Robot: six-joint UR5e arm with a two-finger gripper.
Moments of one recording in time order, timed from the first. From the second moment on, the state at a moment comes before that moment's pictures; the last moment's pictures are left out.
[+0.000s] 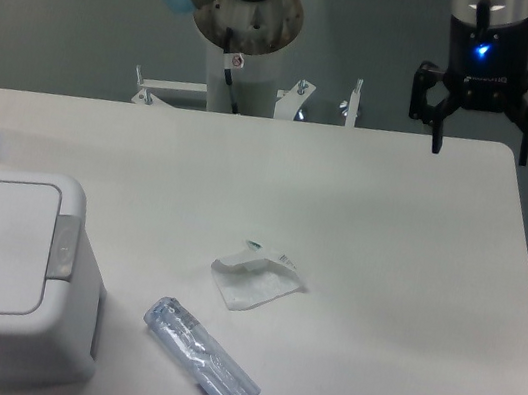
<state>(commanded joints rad) 2.72 -1.64 -1.47 -1.12 1.53 1.05</state>
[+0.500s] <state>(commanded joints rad) 2.72 -1.64 -1.48 -1.12 1.52 0.98</state>
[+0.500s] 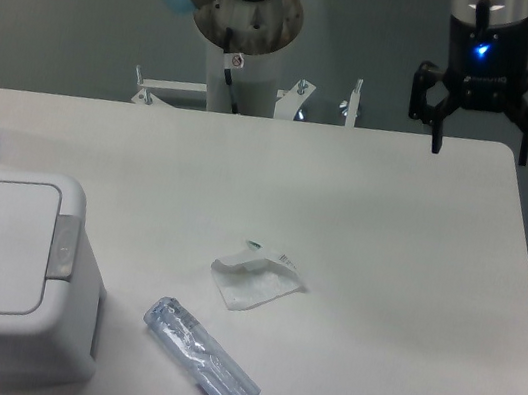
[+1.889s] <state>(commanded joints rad) 2.31 -1.77 -1.46 -1.08 1.10 0.07</state>
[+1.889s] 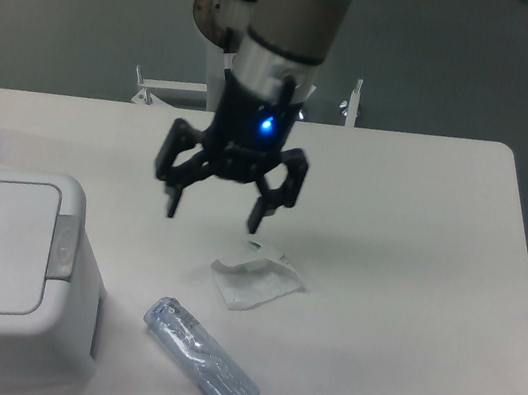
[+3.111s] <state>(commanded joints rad) 2.25 -1.81 -1.48 -1.02 1.10 0.02</state>
